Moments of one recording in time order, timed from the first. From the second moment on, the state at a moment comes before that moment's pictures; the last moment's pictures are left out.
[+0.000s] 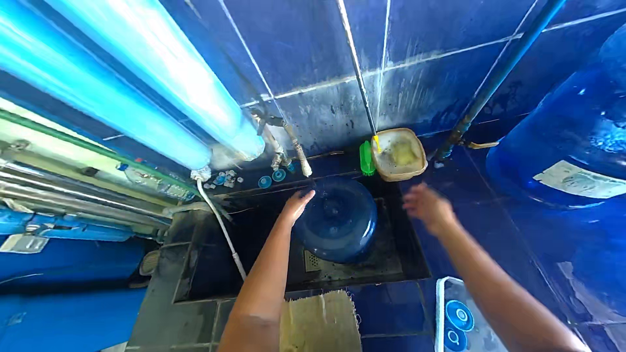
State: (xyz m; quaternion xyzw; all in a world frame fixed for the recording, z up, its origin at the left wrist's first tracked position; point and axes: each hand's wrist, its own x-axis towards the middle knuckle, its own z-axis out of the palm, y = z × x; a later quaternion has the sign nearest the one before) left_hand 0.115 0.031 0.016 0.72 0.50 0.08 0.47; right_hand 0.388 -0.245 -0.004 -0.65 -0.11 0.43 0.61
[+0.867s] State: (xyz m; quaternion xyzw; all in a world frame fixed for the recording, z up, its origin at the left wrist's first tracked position) left_hand -0.130 -0.107 0.244 0.79 0.20 0.24 0.52; right_hand 0.200 -0.257 0.210 -0.64 -0.28 0.43 0.57
